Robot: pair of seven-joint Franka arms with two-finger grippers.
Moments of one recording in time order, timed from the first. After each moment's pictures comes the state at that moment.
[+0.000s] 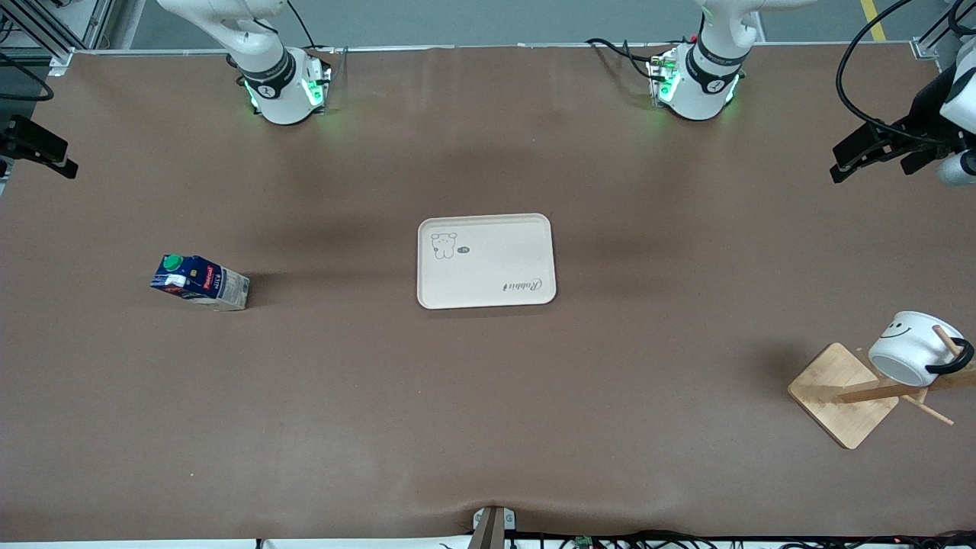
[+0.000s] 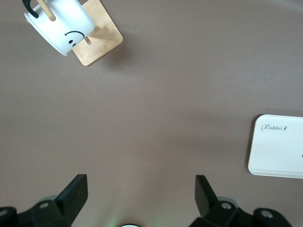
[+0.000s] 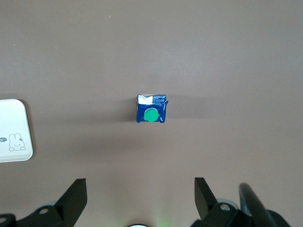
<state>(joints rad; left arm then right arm) 0.00 -0.06 -0.08 -1.55 0.00 1.49 -0.18 -0.06 -0.07 -0.05 -1.56 -0.01 1.46 -0.09</state>
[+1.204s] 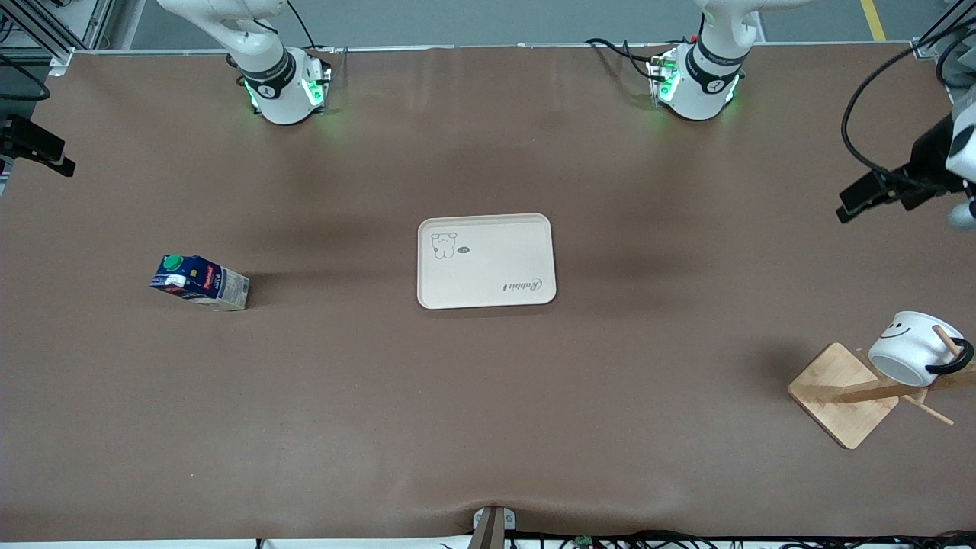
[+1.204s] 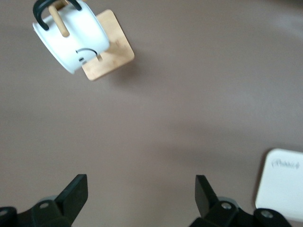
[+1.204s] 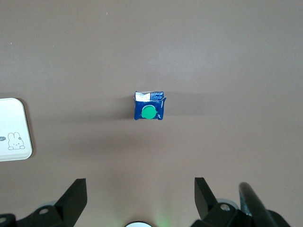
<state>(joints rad) 0.08 -0.04 -0.07 -1.74 0.00 1.78 -0.22 -0.06 -0.07 -0.06 -1.56 -0.01 1.44 -0.09</state>
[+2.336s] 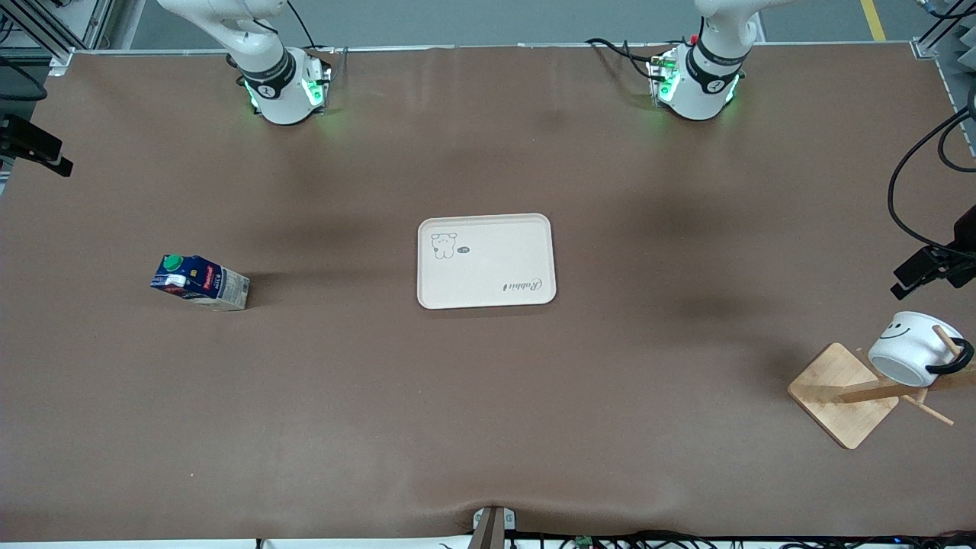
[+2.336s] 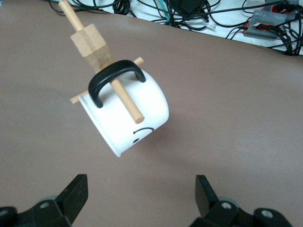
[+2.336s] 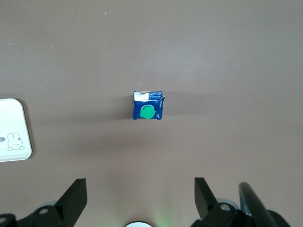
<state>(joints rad) 0.26 0.05 -0.07 -1.91 -0.06 2.27 0.03 -0.07 -0.07 -0.06 -1.56 -0.01 1.44 -0.09</state>
